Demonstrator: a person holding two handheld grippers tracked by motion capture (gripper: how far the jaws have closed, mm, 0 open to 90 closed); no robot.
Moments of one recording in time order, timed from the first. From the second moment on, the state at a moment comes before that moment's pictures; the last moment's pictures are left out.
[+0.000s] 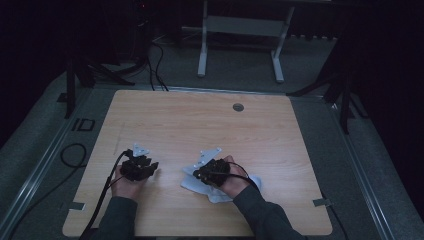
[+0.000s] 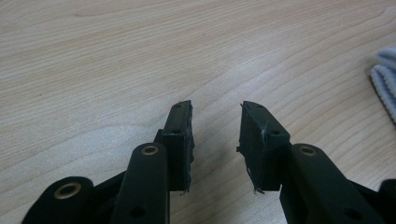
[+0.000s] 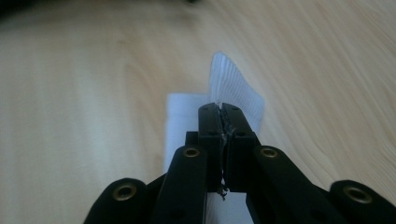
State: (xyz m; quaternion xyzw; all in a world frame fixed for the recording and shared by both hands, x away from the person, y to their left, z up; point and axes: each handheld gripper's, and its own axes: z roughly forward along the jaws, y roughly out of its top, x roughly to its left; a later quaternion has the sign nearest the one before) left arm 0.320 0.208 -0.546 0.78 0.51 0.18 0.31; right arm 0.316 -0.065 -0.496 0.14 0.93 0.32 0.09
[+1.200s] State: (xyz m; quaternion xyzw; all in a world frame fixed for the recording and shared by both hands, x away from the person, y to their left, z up) left arm 0.320 0.207 -0.547 0.78 0.51 0.18 0.31; right arm 0.317 -0.195 -0.501 0.28 0.91 0.29 0.09
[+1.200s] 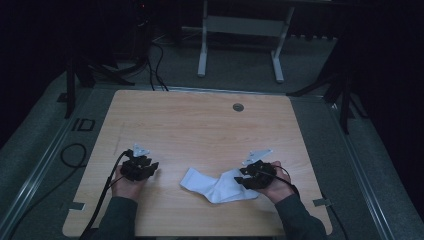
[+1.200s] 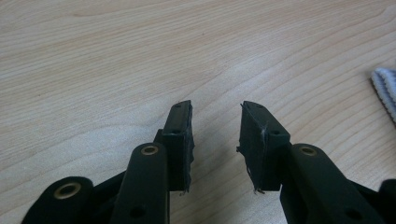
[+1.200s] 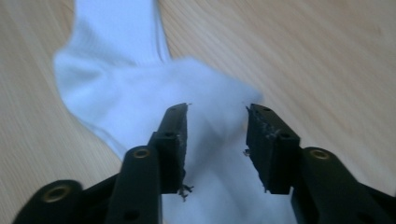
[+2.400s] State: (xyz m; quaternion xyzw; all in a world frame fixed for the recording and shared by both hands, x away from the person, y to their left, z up) left arm 0.319 0.207 -0.546 0.78 0.51 0.18 0.31; right arm 0.314 -0.179 -0.496 0.29 0.91 0.29 0.06
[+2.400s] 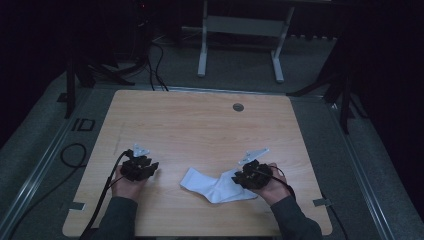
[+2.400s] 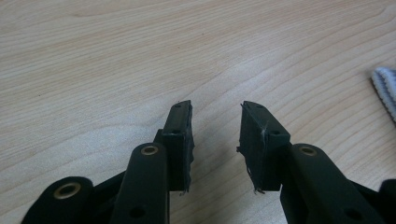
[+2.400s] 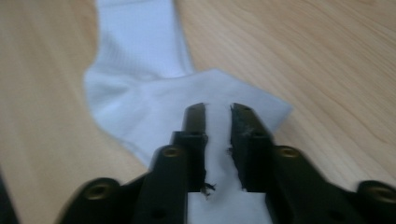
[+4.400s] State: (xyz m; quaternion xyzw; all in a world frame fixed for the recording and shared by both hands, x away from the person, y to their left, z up) left arm 0.319 0.207 -0.547 0.78 0.51 0.18 0.31; right arm 0.341 -0.170 -0.523 0.30 0.91 0.29 0.06
